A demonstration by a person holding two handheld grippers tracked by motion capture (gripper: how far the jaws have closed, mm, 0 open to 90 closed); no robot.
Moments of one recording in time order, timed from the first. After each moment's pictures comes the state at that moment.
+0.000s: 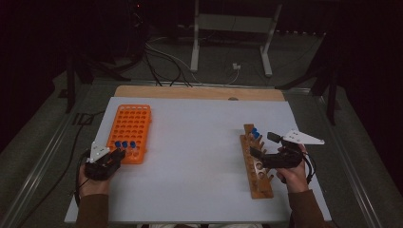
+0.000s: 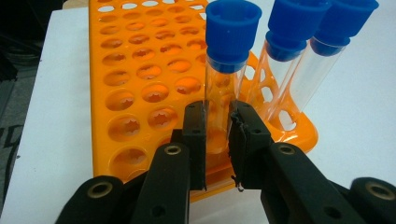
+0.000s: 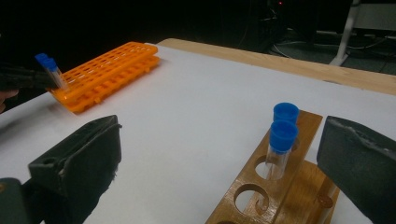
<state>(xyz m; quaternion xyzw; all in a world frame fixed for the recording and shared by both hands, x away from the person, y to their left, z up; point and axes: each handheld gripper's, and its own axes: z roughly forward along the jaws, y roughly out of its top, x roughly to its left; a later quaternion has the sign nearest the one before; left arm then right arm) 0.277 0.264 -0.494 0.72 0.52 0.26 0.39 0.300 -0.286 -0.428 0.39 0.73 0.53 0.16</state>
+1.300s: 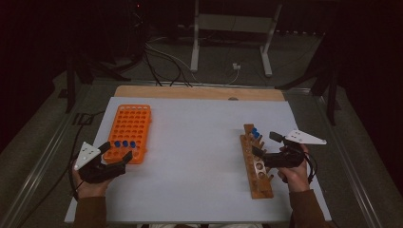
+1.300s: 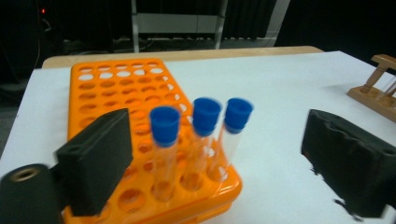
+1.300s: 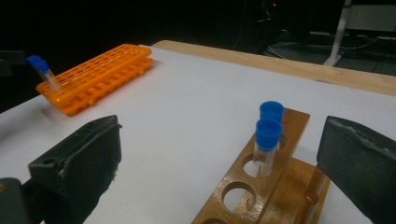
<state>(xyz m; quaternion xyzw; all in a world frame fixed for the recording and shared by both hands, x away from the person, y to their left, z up) 0.256 0.257 -0.461 0.67 0.47 0.27 0.50 0.302 -0.293 -0.429 0.40 0.73 0.53 0.17</state>
